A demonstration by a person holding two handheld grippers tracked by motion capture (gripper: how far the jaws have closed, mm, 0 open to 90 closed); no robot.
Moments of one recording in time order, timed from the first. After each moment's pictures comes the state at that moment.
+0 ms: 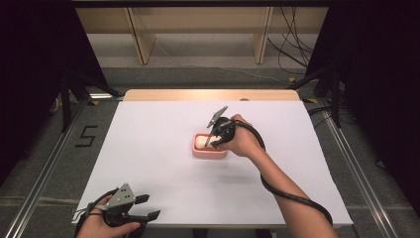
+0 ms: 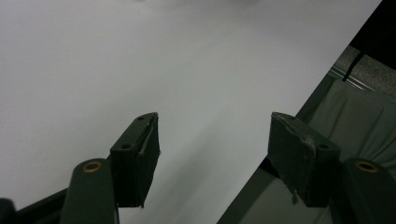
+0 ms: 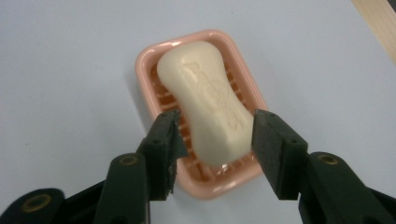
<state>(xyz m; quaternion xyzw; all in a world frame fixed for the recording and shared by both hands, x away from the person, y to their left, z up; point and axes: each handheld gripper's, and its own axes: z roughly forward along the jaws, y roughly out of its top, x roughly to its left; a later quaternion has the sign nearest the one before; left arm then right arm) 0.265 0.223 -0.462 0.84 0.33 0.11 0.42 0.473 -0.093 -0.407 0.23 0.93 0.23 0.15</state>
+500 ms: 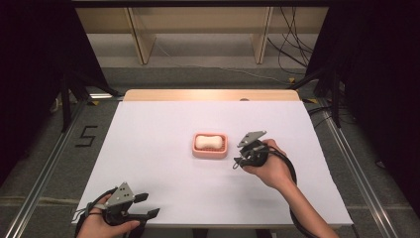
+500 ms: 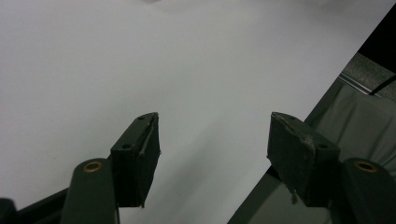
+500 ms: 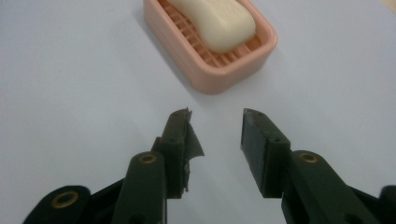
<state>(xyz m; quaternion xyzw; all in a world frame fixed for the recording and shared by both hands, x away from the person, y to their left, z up) 0.266 0.224 -0.464 0.82 0.36 0.11 0.43 0.399 -0.171 -0.423 0.30 0.90 0.28 0.16</state>
